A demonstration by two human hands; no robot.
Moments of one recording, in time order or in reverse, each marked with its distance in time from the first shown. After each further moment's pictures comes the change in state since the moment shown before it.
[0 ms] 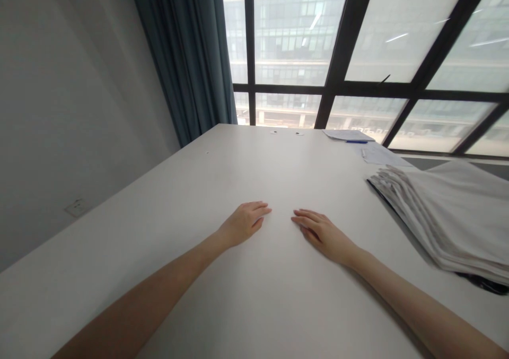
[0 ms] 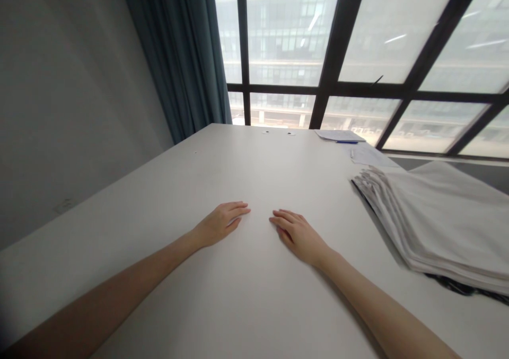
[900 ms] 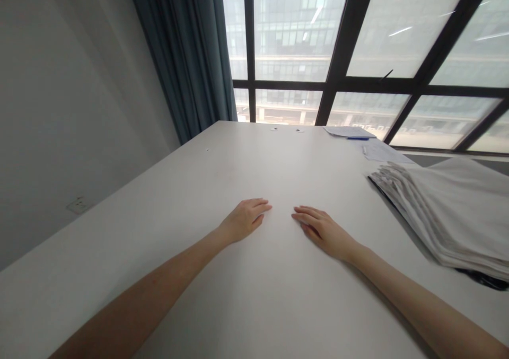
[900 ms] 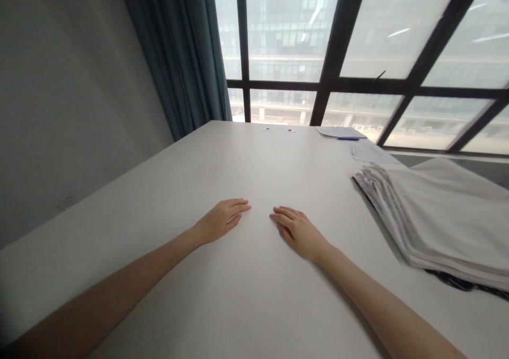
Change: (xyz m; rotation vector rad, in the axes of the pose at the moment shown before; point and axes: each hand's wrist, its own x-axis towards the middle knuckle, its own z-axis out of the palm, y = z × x) left_hand 0.000 0.001 -0.001 -0.004 -0.005 -0.003; right_hand 0.001 -0.002 -0.001 -0.004 -0.023 0.003
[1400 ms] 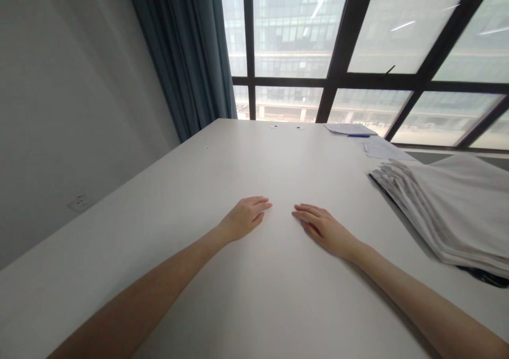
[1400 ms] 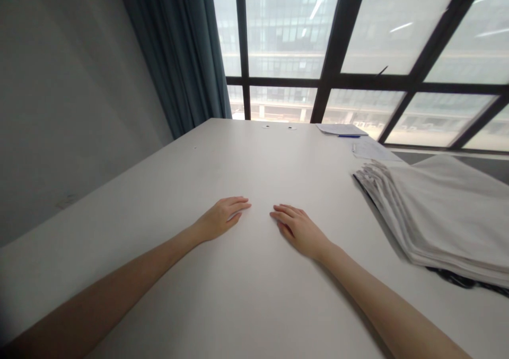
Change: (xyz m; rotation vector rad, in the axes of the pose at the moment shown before) left_hand 0.000 0.000 0.000 -0.002 -0.002 0.001; right_hand 0.000 0.001 0.001 0.004 0.010 -0.001
